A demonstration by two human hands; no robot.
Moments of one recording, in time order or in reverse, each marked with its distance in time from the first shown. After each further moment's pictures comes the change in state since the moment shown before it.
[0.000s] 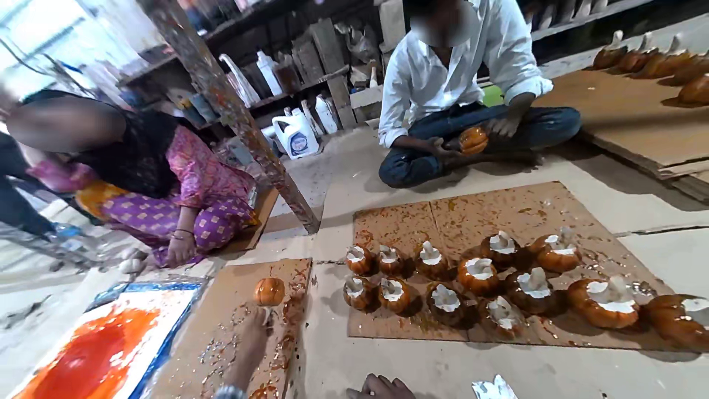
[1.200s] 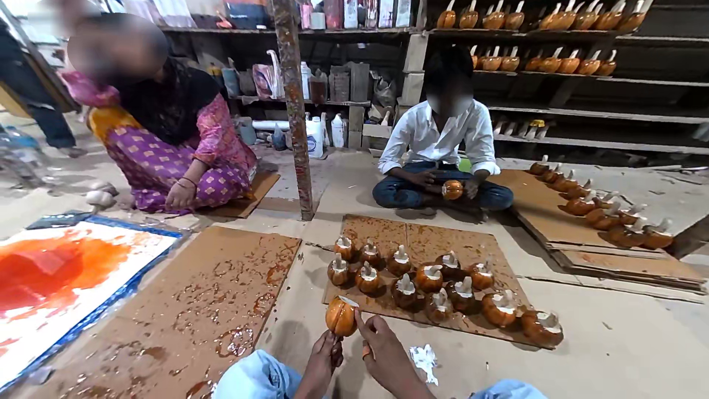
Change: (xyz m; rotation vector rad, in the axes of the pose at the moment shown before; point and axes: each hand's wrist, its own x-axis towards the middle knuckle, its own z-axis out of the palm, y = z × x) left_hand -0.253 -0.052 0.117 -0.681 -0.582 -0.042; right_hand -0.045 -0.004 -0.024 -0.235 0.293 0.093
